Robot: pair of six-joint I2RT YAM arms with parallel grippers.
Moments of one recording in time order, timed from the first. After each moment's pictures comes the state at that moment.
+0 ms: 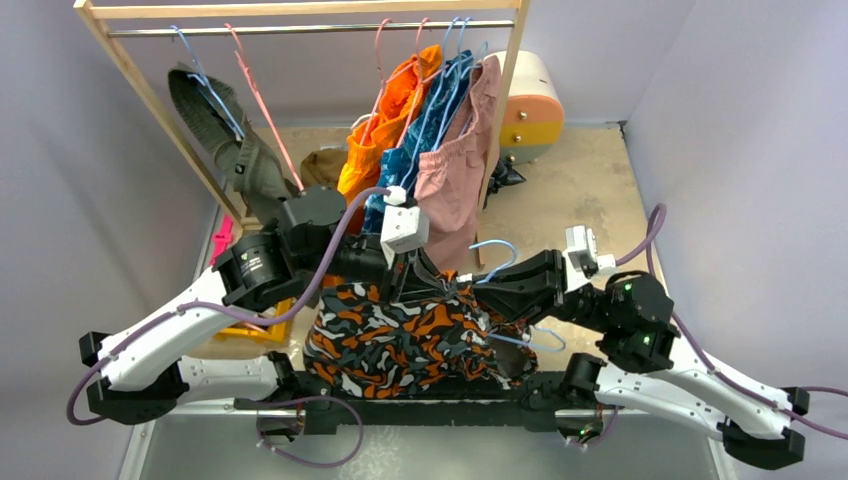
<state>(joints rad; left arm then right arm) -1.05 1.11 1.46 -0.55 0.60 -0.07 1.07 0.54 0.75 0.19 -0.27 0.30</state>
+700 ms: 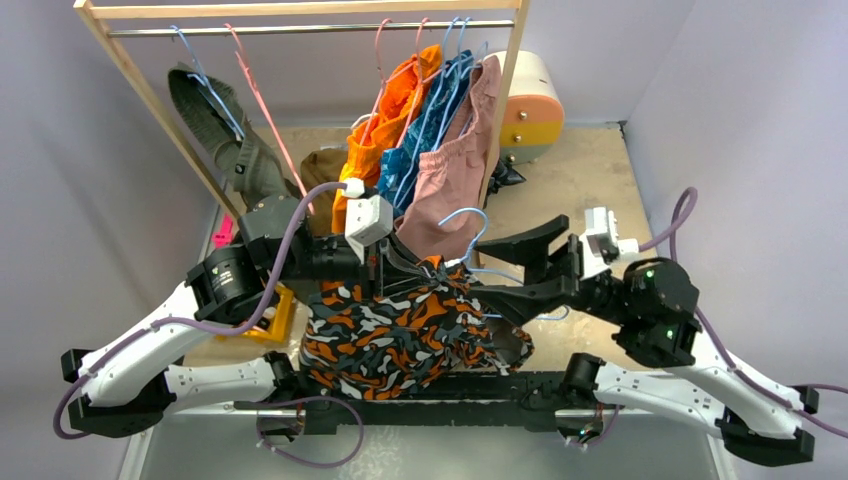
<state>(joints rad) -1.05 0.98 1.38 -0.45 0.48 -0.15 1.07 0.59 0.93 0.06 -0.22 0.27</state>
